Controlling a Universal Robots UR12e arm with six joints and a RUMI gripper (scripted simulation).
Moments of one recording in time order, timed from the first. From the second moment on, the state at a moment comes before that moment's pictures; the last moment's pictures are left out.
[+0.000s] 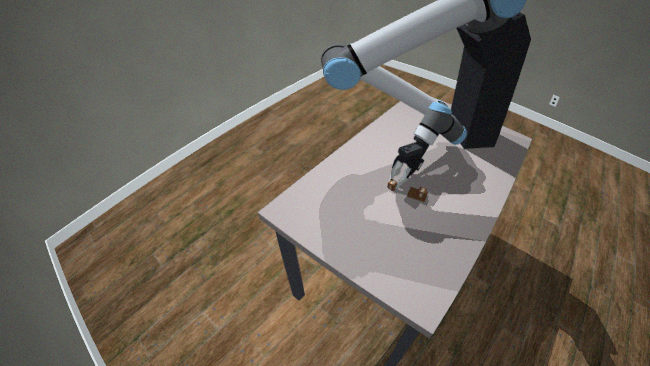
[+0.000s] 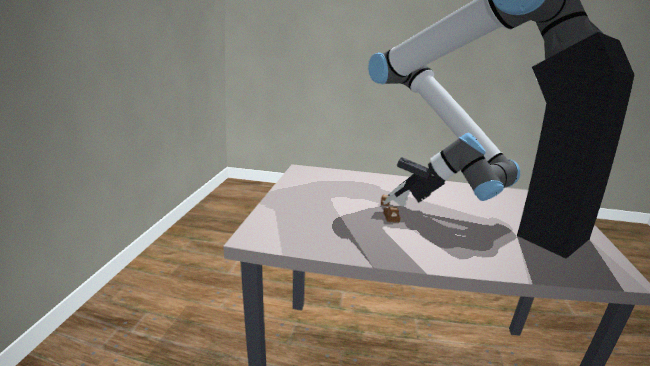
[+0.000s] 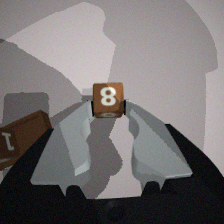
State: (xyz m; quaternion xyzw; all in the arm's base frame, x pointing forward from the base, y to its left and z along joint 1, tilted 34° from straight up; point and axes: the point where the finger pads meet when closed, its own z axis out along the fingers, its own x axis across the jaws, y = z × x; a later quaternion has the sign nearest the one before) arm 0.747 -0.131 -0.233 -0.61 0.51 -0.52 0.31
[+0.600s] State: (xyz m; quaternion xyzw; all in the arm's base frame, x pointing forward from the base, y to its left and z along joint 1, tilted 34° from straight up) arm 0.739 -0.126 -0.219 -0.61 0.51 -0.52 0.31
